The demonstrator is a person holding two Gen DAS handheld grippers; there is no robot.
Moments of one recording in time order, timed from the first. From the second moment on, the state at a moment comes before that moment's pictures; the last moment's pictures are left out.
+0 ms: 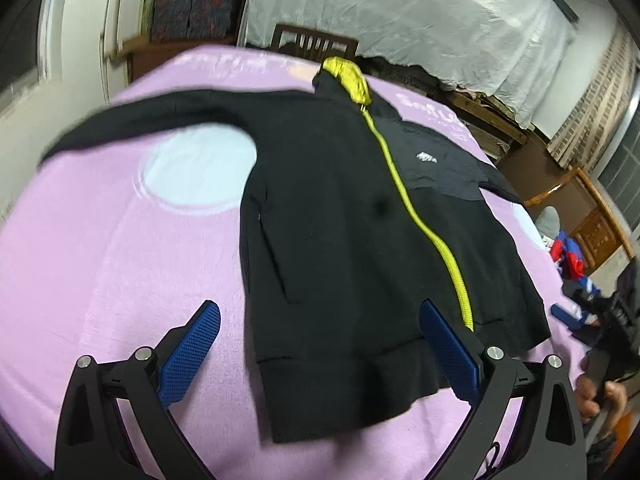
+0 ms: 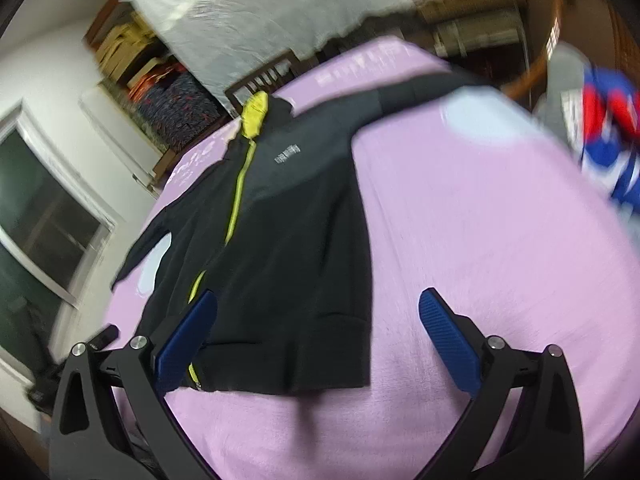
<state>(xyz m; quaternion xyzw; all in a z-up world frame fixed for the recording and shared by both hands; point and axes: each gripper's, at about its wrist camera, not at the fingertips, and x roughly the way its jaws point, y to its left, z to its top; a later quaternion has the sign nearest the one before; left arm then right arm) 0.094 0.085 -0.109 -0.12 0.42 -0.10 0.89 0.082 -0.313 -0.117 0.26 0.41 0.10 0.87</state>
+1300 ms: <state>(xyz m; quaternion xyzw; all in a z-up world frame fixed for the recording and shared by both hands) 0.090 0.131 -0.059 -0.11 0.37 -0.07 0.92 0.066 -0.298 -0.116 0.21 0.41 0.12 0.88</state>
